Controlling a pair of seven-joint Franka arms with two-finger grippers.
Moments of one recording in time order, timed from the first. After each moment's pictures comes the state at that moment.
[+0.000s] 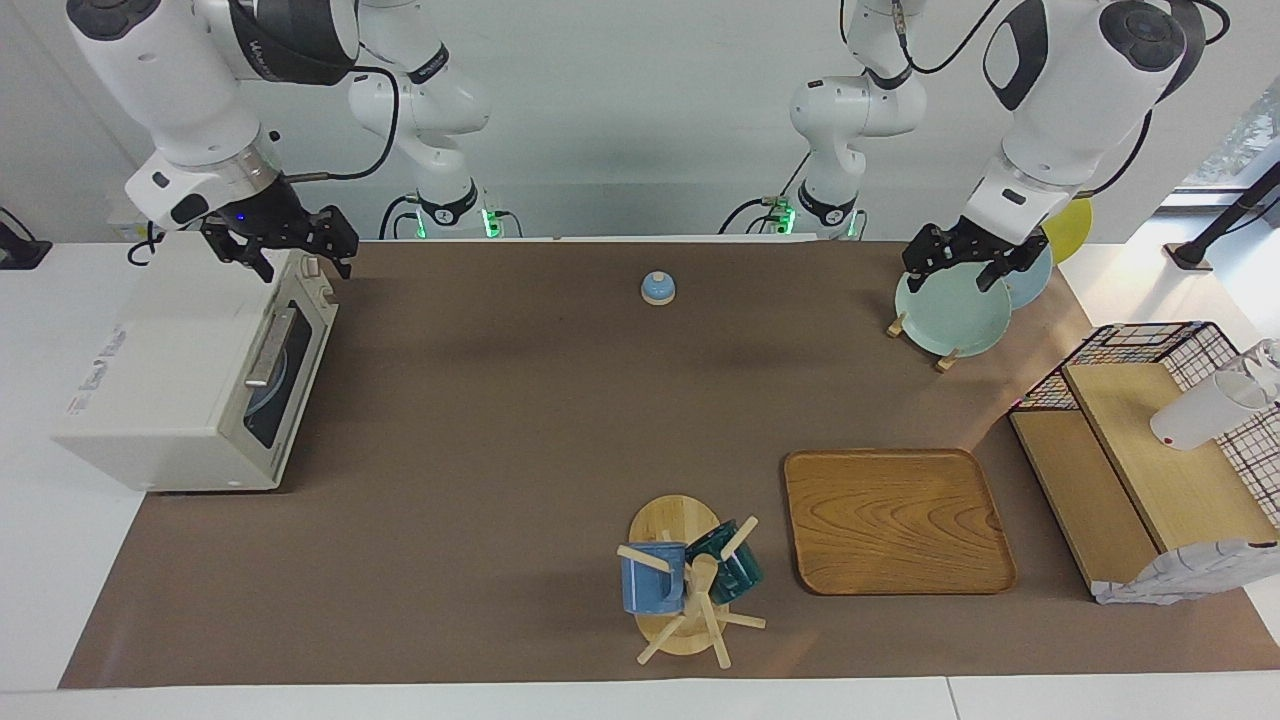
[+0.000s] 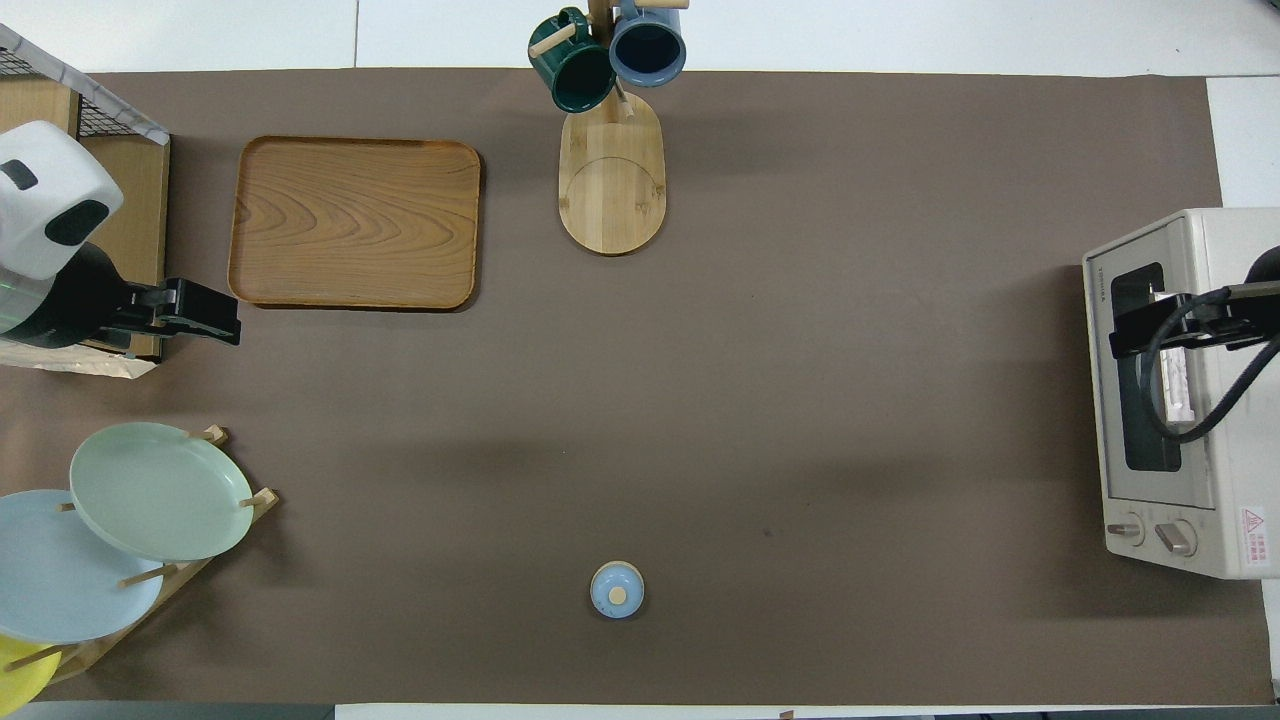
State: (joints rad) left arm -0.05 -0.03 -0.10 -1.68 -0.03 1.59 -0.08; right arm -0.03 -0.04 -0.01 -1.68 -0.02 1.55 -0.08
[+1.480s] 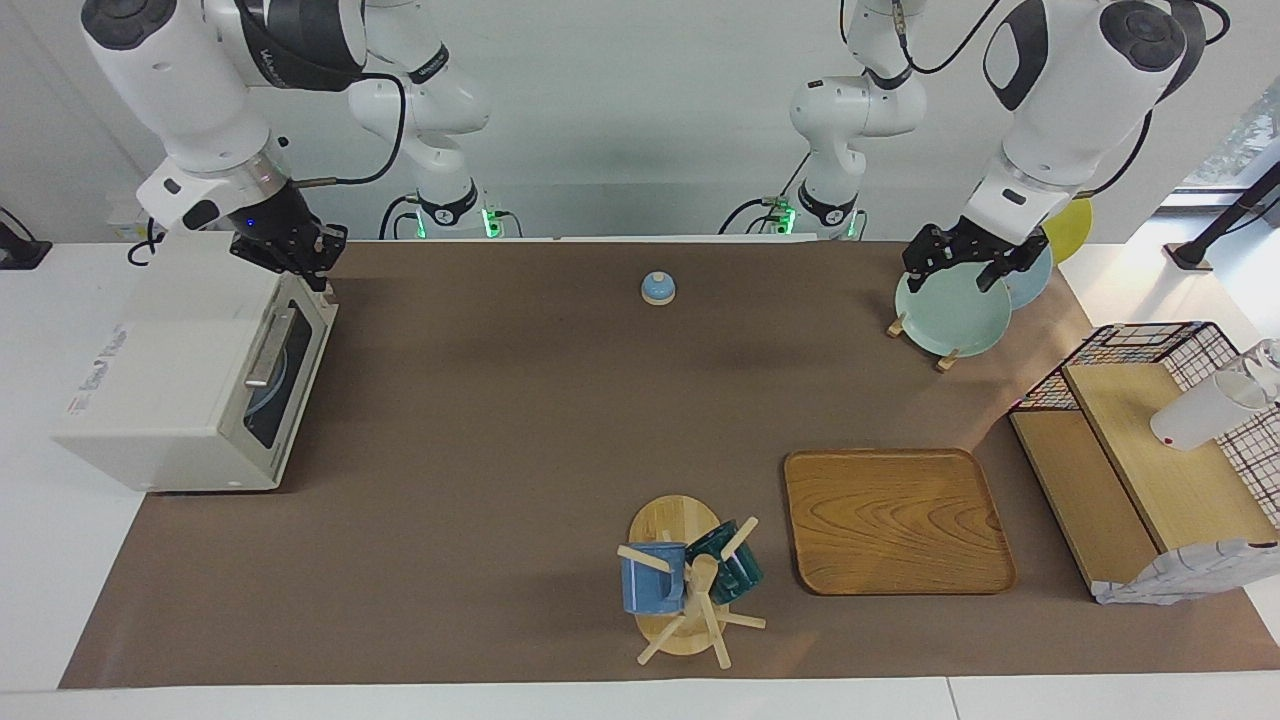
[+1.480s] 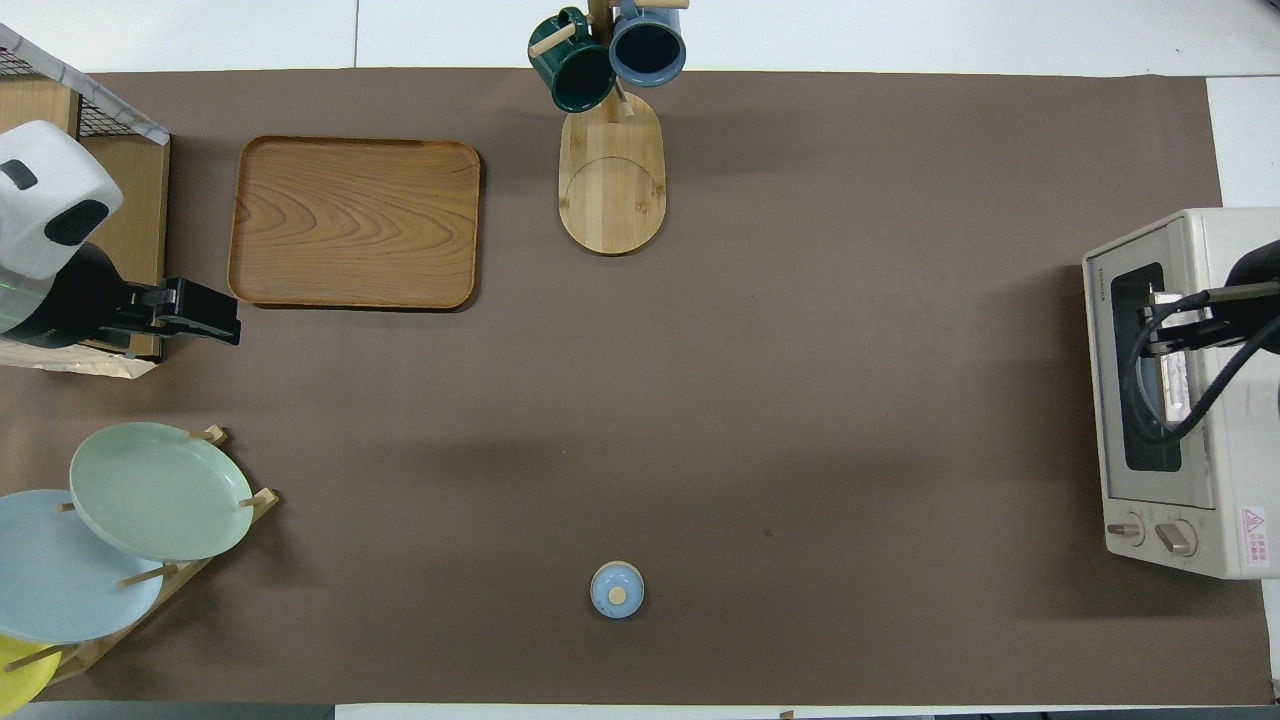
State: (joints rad) left arm -0.05 -0.03 -0.10 -1.68 -0.03 1.59 -0.08; right arm -0.02 -0.05 -0.01 -1.72 -0.02 1.60 -0.08
